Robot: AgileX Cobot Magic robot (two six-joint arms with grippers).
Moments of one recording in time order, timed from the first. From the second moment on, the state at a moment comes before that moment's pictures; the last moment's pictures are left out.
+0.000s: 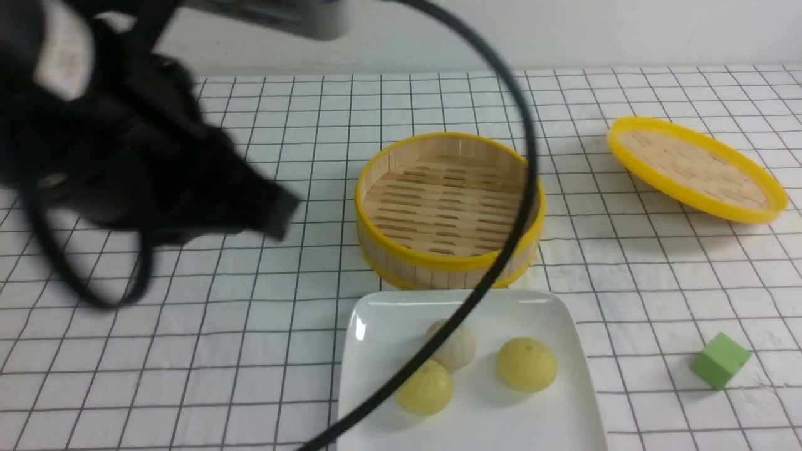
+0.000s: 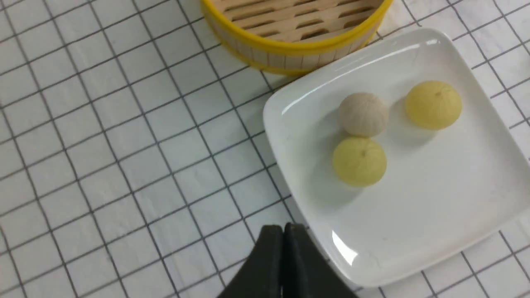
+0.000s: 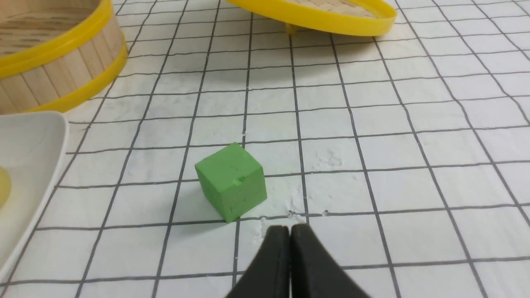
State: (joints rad) right arm 0.05 -0.01 0.02 -0.07 0.41 0.18; left arm -0.77 1.12 -1.35 0.20 1.23 -0.29
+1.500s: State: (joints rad) right arm 0.05 -0.01 0.02 -0.07 0.41 0.18; left arm -0.07 0.04 0.02 0.10 0.31 -0.24
